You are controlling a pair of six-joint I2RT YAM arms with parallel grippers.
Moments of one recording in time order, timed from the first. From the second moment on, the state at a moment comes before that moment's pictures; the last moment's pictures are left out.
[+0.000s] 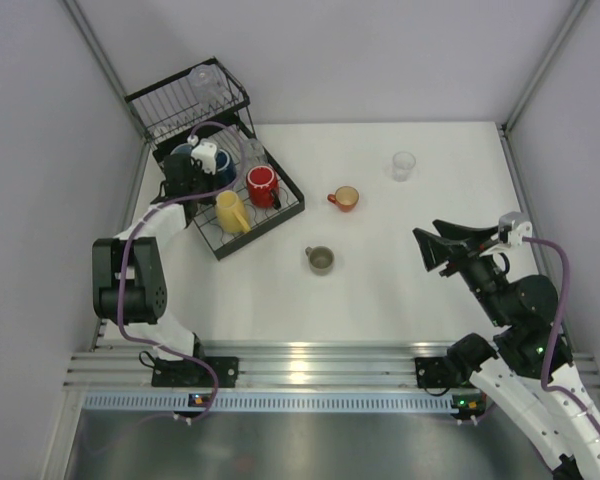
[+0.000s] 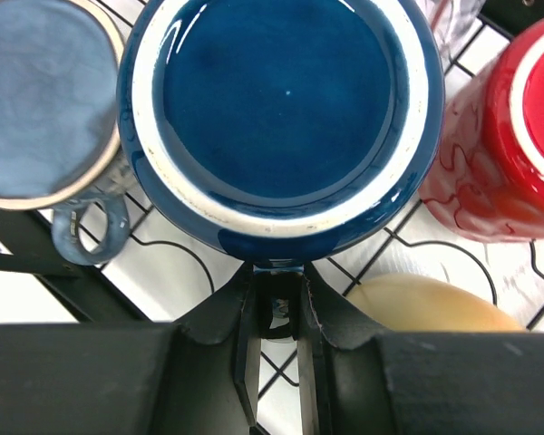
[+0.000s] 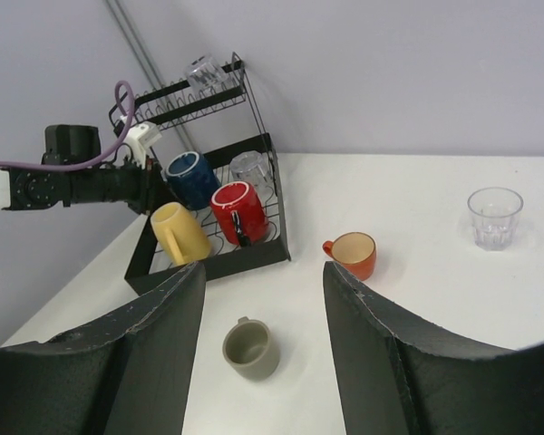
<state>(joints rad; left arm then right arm) 0.02 1.64 1.02 0.08 0.17 0.22 0.55 0.26 0.60 -0.14 0.06 0.31</state>
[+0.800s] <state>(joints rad) 0.02 1.67 1.02 0.06 0.19 0.20 0.55 0.26 0.60 -0.14 0.06 0.31</state>
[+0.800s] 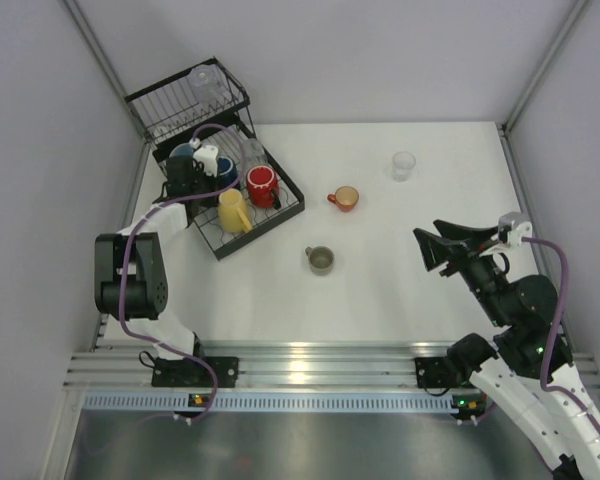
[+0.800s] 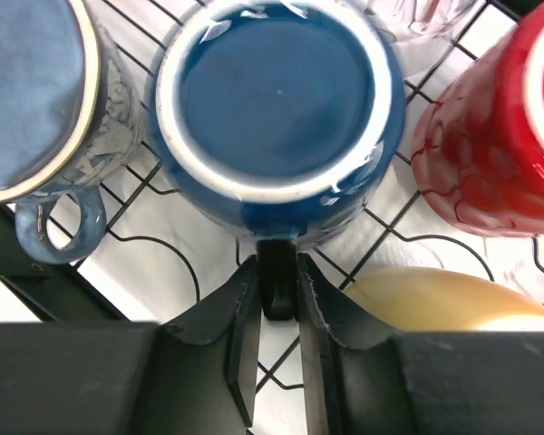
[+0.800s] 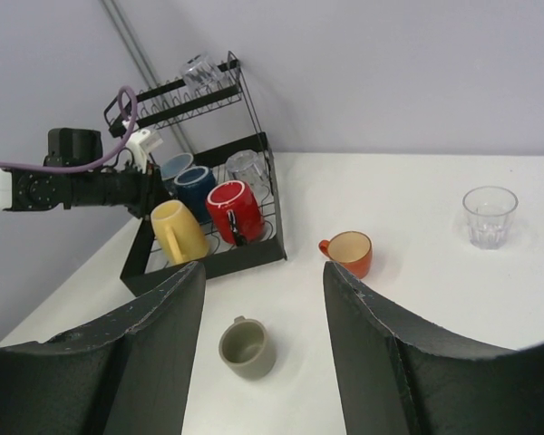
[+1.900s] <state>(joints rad) 0.02 1.56 1.00 0.11 0.19 0.12 0.55 0.26 0.61 -0.18 0.09 0.32</state>
